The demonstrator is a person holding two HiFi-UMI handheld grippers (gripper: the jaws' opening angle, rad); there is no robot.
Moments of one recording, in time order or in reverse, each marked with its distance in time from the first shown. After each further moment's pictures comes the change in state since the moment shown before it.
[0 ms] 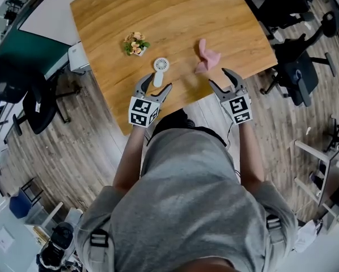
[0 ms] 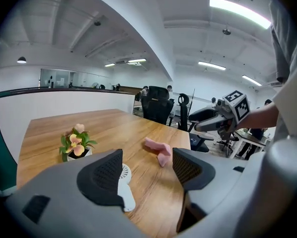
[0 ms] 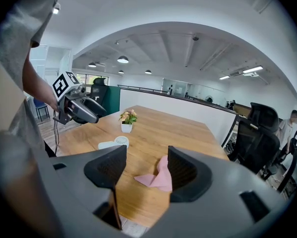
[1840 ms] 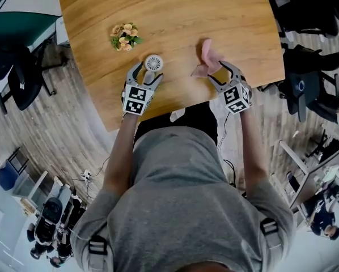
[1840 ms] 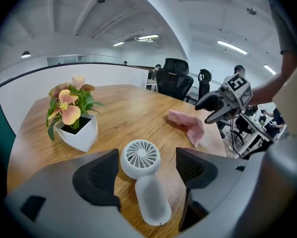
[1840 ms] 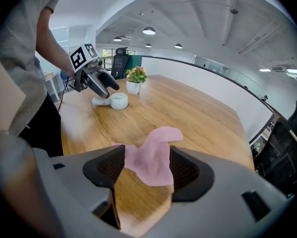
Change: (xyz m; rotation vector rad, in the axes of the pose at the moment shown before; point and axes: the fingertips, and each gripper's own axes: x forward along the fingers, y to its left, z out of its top) left arm 0.107 0.083 -0.089 -0.066 0.258 0.138; right arm 0.131 -0.056 -0.112 -0.224 0.293 0.286
